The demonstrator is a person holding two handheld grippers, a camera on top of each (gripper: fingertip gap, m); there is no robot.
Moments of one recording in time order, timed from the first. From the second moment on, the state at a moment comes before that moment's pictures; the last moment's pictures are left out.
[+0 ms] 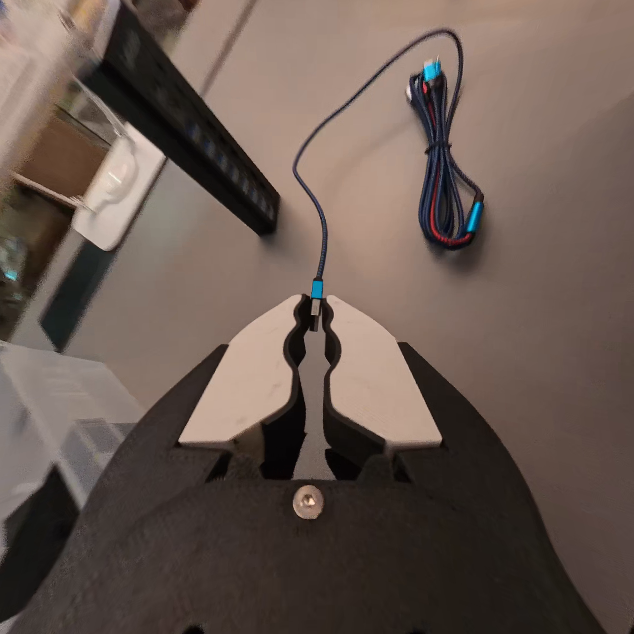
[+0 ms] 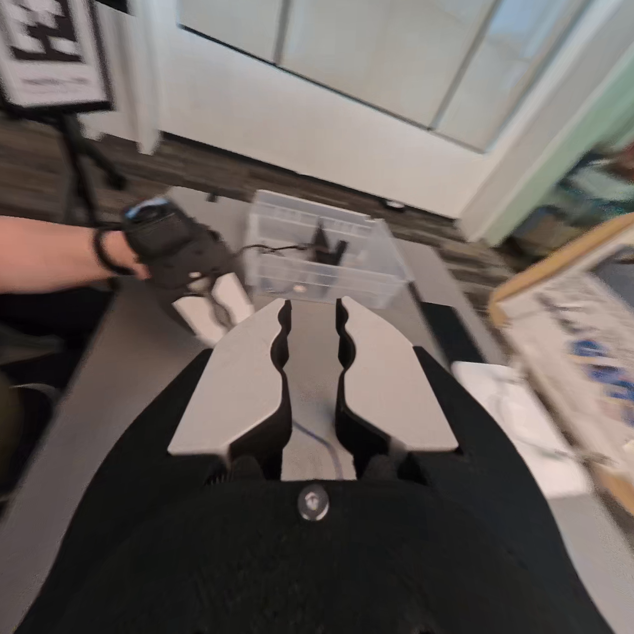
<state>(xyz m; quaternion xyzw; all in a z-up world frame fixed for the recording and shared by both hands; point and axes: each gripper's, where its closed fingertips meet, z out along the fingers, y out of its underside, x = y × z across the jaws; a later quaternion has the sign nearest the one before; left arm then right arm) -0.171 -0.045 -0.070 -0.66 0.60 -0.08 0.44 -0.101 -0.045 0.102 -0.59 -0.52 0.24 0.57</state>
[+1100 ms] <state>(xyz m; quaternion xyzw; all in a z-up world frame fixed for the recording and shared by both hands) -0.100 -0.087 0.029 -0.44 0.66 -0.13 0.59 -0.097 -0.080 0.030 -0.51 -0.24 0.76 0.32</state>
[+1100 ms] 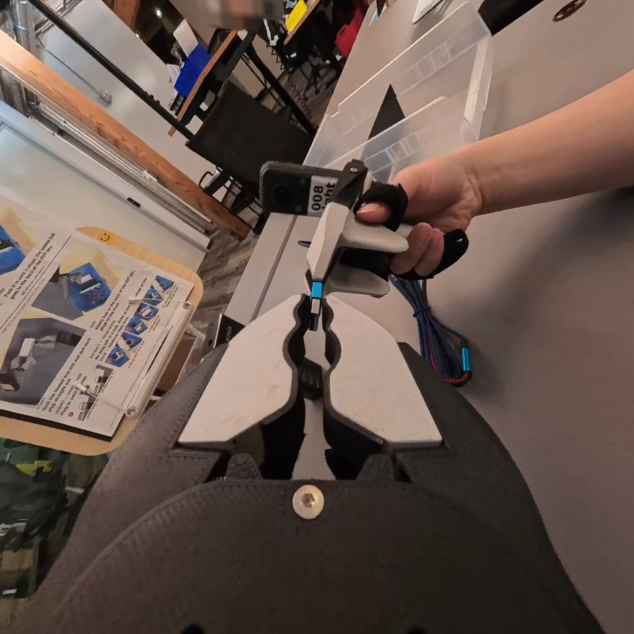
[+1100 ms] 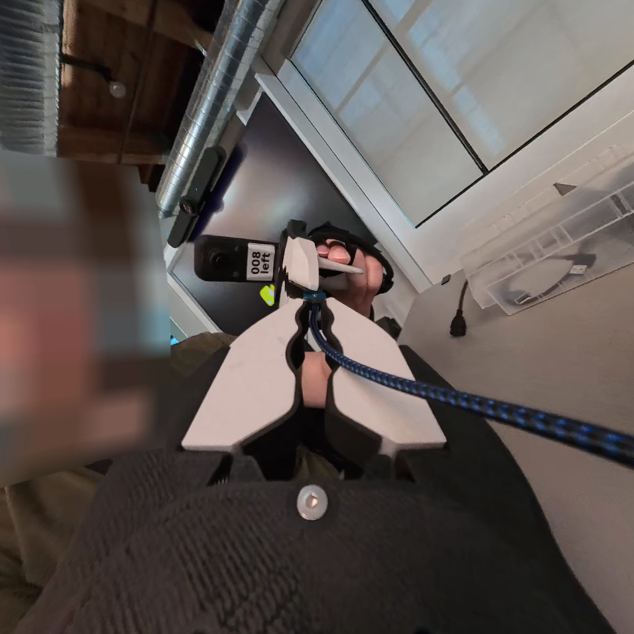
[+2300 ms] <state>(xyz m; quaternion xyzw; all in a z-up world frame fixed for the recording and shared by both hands) -0.128 -0.077 -0.008 -0.62 0.32 -0.62 0.36 -0.105 -0.078 0.011 -0.43 -0.46 0.37 0.69</state>
